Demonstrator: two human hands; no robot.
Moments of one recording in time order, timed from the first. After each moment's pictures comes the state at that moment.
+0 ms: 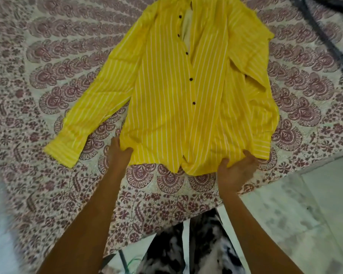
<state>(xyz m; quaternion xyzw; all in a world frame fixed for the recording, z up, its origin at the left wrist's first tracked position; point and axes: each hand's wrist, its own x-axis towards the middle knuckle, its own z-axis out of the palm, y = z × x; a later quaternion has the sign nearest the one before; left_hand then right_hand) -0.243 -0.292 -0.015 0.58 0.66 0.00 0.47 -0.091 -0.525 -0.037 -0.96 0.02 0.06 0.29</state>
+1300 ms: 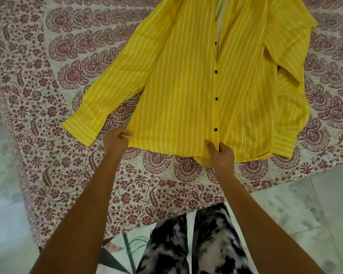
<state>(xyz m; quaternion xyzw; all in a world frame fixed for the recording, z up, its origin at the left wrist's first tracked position) -0.307 -0.255 -0.026 0.67 0.64 0.01 0.38 -0.125 -0.466 -0.045 -0.87 0.01 0.33 0.37</state>
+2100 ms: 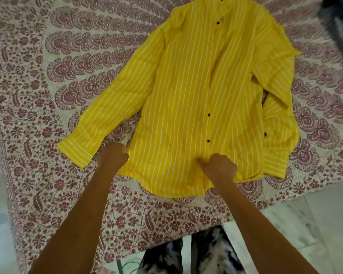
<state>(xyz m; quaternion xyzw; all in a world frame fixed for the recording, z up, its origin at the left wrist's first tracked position) -0.299 -0.212 -0.037 0.78 0.50 -0.26 0.26 -0.091 -0.431 -0.014 -0.91 -0.24 0.33 -0.07</state>
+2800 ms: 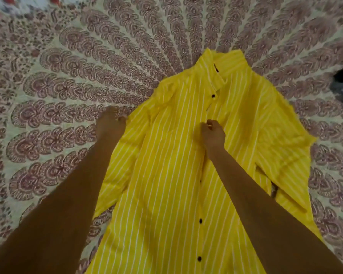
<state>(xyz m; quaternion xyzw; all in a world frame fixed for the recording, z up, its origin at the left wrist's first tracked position) -0.019 0.003 -0.058 0.73 0.62 0.05 0.29 0.157 -0.176 -0.060 -0.86 -0.06 0.31 0.40</state>
